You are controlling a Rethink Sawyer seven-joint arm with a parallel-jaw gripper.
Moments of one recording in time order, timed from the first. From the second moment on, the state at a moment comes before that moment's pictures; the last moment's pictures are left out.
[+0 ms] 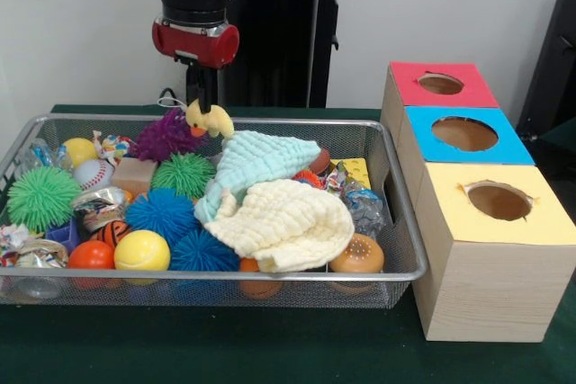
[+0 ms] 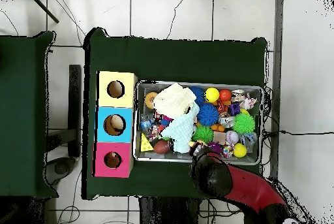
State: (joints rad) arm -0.61 -0.79 0.07 2.08 -0.23 0.16 1.92
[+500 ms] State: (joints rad) arm -0.61 -0.83 0.08 2.08 -0.23 0.18 1.92
